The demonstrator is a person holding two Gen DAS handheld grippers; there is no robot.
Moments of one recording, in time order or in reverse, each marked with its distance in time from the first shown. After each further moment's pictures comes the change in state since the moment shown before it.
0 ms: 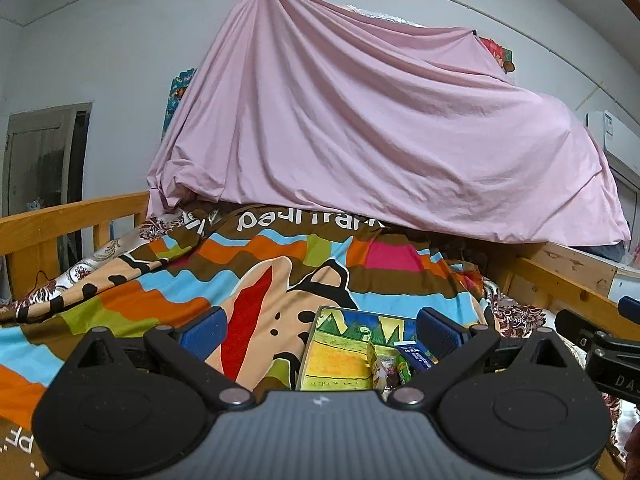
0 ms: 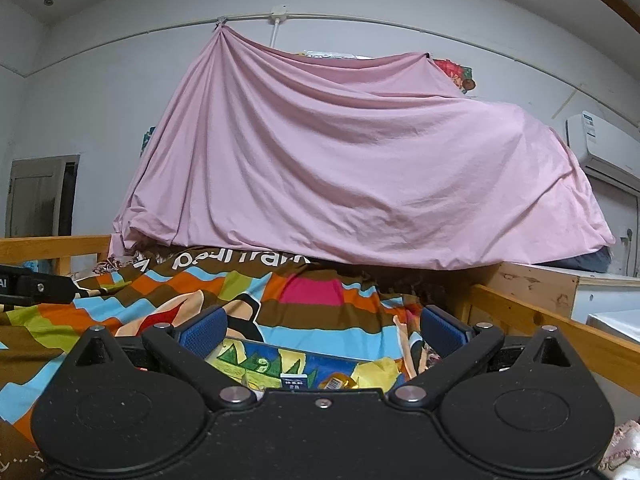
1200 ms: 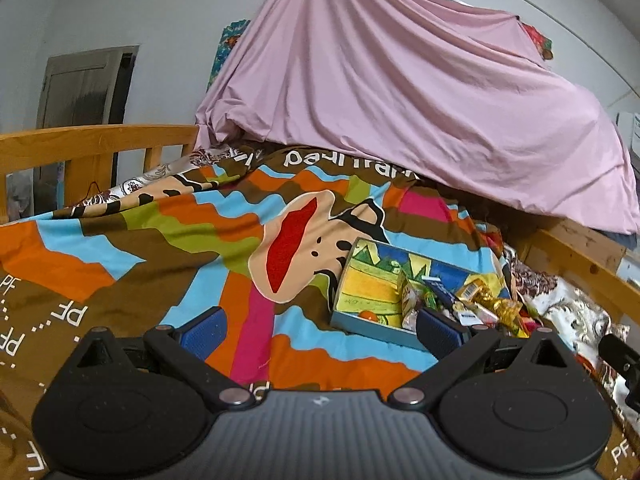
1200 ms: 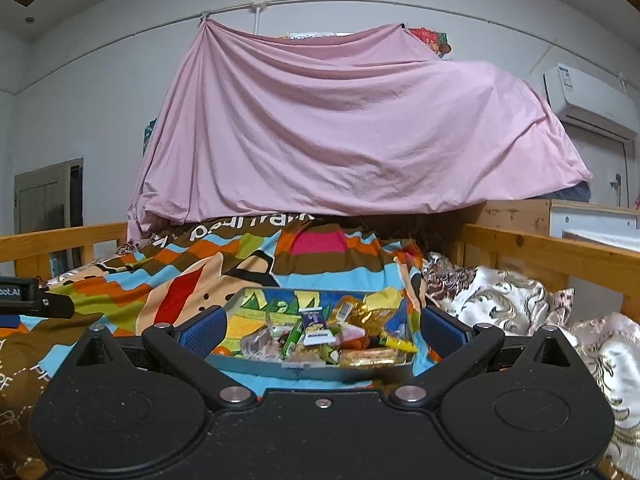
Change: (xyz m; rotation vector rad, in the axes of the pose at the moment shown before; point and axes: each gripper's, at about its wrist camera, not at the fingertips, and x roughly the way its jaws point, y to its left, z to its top) left arm -0.058 0.039 -0.063 -0.105 0.123 0.064; right arm -0.094 0.006 -0.059 0.105 0.074 0.010
